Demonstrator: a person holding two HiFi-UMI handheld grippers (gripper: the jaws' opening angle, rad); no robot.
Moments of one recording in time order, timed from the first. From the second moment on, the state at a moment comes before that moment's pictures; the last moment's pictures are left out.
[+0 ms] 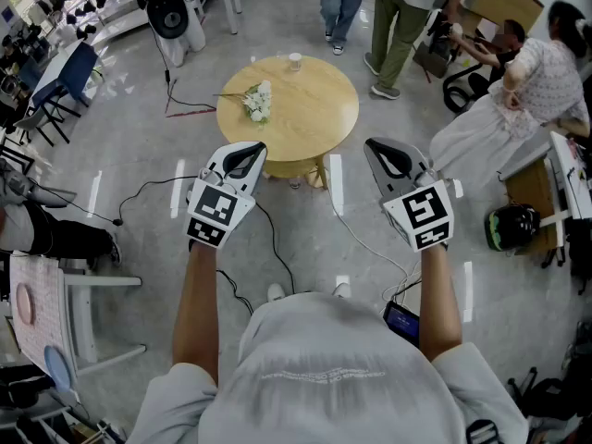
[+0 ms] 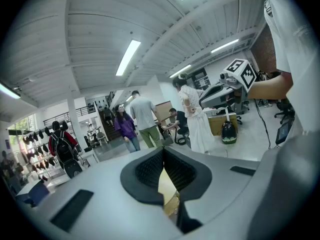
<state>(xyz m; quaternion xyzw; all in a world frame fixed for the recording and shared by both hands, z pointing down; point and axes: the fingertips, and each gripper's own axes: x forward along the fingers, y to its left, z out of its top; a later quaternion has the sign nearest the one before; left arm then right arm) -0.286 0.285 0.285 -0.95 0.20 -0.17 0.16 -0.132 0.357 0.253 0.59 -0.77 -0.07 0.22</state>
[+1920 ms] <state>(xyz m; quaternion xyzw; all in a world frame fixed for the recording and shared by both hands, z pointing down) -0.126 0.155 0.323 -0.94 0.26 -0.20 0.12 0.034 0.216 0.296 0.55 -0.81 -0.06 0.20</state>
